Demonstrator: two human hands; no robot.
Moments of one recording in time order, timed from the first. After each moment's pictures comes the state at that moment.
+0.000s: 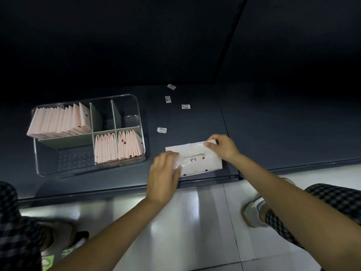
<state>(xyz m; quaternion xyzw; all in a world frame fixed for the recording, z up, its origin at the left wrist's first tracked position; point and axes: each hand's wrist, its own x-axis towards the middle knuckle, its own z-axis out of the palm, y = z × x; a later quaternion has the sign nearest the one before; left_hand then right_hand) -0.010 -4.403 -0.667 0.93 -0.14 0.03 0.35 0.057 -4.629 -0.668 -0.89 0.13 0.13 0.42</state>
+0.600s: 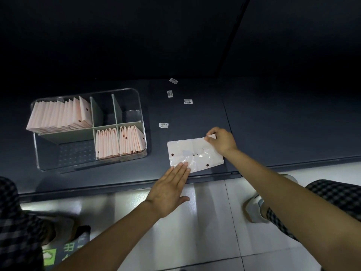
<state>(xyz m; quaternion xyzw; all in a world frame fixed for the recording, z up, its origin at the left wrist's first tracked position) -0.035 -4.387 -0.703 0.92 -0.39 -0.09 0.00 0.066 -4.616 -0.676 -0.93 0.17 0.12 0.31</state>
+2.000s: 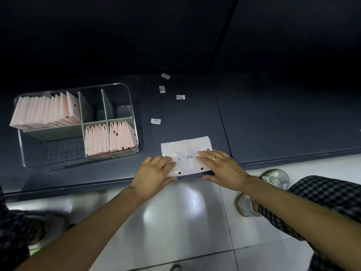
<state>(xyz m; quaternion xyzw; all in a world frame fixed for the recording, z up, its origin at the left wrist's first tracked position) -0.003 -4.376 -0.687 0.91 -0.39 0.05 0.13 -0.030 -4.643 -0.675 -0.96 -0.26 0.04 0.04</state>
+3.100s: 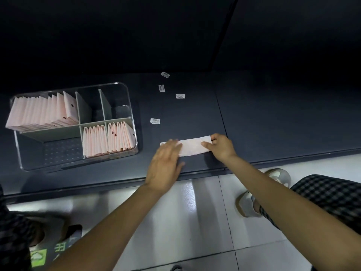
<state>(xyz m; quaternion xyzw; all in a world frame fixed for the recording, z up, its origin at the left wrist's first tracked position) 0.003 -4.418 -0.688 0.94 -0.25 0.01 0.24 0.035 -4.624 -0.677 -0.90 0.23 0.14 0.35</state>
